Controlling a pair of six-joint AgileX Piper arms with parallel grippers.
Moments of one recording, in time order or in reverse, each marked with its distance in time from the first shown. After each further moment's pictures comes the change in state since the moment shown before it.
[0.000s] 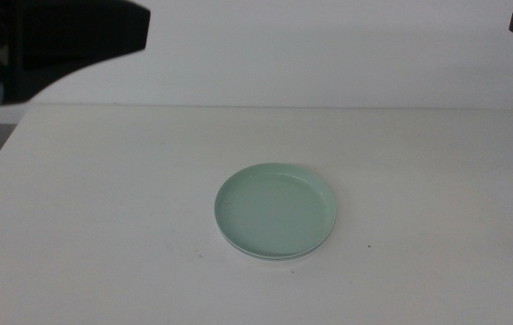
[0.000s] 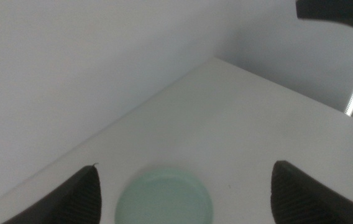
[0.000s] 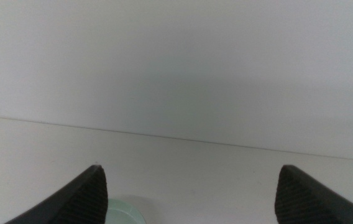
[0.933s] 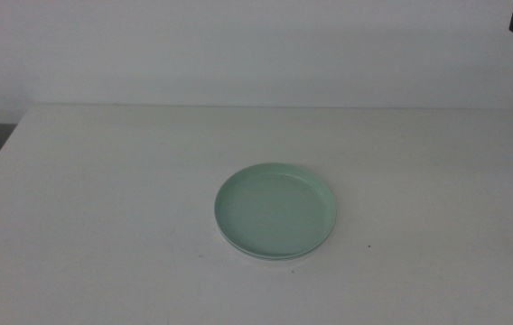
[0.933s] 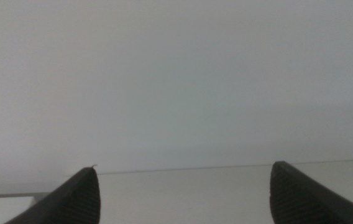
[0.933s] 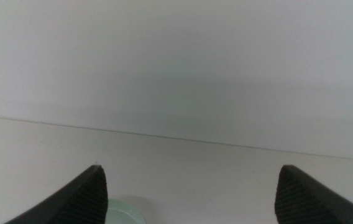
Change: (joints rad) left arm 0.202 -0.145 0.215 0.582 -0.326 -0.625; right arm 0.000 0.000 0.000 0.000 0.000 0.003
